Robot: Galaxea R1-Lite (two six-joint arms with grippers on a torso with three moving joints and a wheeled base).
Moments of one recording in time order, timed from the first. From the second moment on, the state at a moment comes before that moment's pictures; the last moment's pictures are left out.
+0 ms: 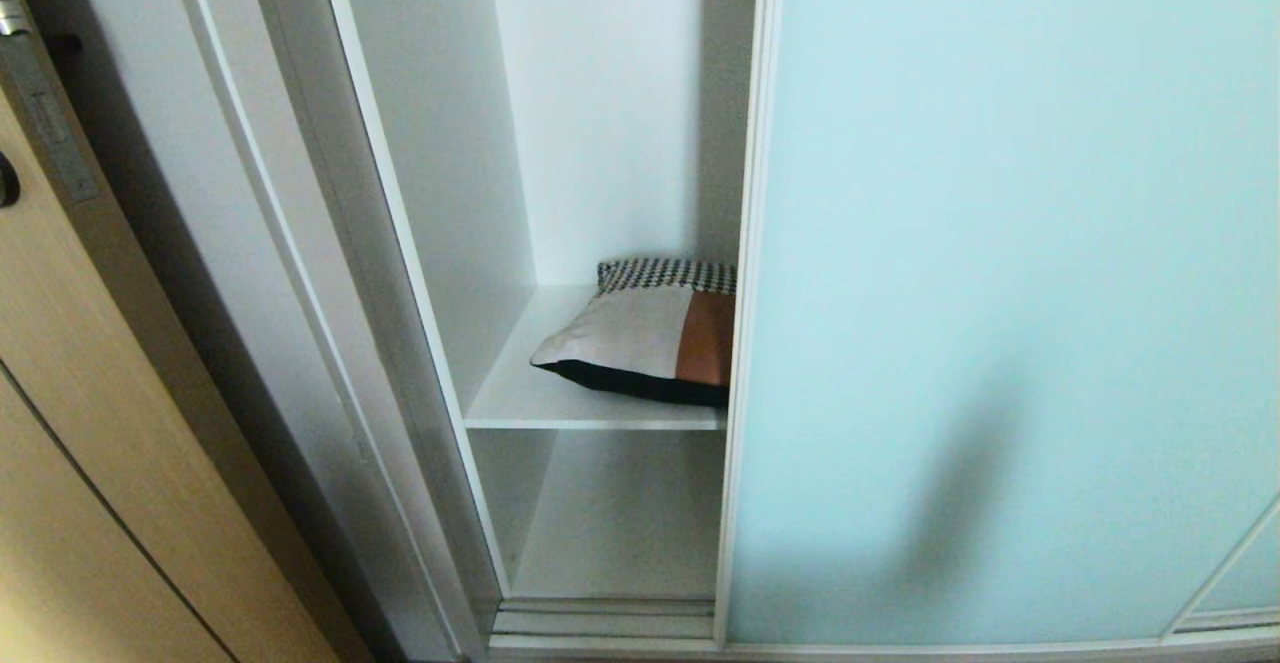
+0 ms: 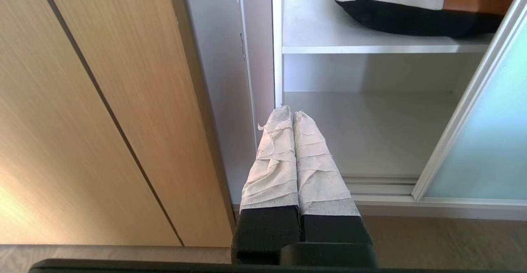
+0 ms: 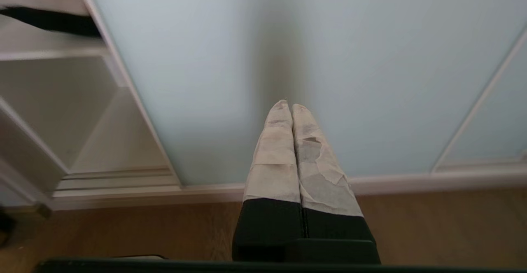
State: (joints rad) left arm 0.02 0.00 -0.01 0.03 -0.03 0.04; right arm 0.00 0.04 -0.23 0.24 -0.09 0.08
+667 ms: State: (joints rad) left arm 0.02 0.00 -0.01 0.03 -0.03 0.04; right arm 0.00 0.00 0.00 0.00 -0.03 0.01
